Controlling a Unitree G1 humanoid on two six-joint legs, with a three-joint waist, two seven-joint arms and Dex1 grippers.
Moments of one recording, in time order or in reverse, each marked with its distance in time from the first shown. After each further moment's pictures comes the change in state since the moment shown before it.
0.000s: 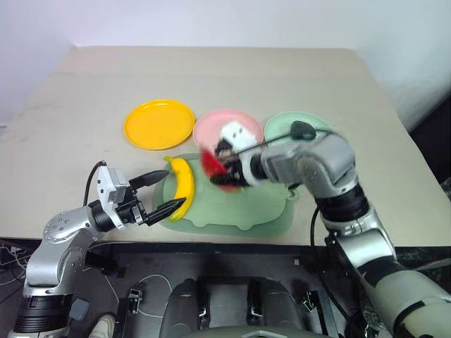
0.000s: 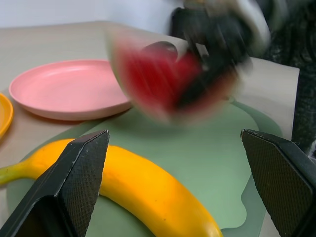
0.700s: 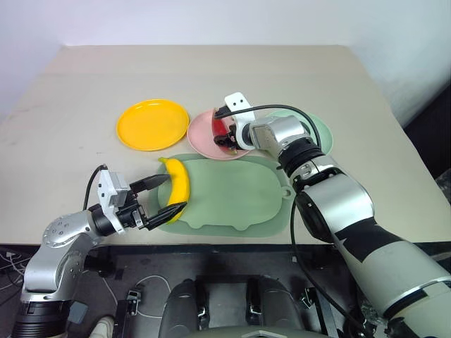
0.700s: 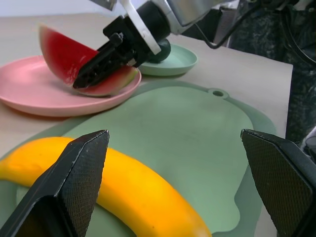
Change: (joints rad) left arm 0.041 0.002 0.003 -0.049 -0.001 0.019 0.013; right arm -0.329 0.210 -0.046 1.220 -0.418 -0.825 0.103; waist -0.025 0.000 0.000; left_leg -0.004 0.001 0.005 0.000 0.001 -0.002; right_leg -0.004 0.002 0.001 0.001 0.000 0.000
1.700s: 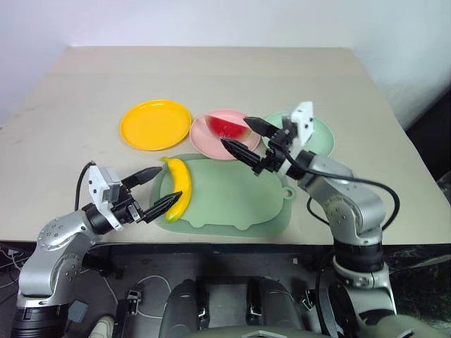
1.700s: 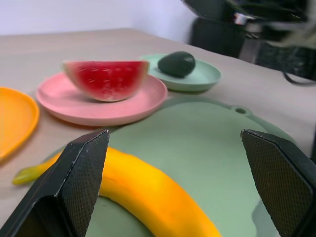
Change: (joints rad) left arm -0.009 -0.039 0.038 -0.047 -0.028 0.032 0.144; right arm 0.960 -0.146 -0.231 -1.611 0.325 0.045 0.195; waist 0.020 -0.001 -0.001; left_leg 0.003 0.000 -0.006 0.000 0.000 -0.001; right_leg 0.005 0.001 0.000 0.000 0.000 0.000
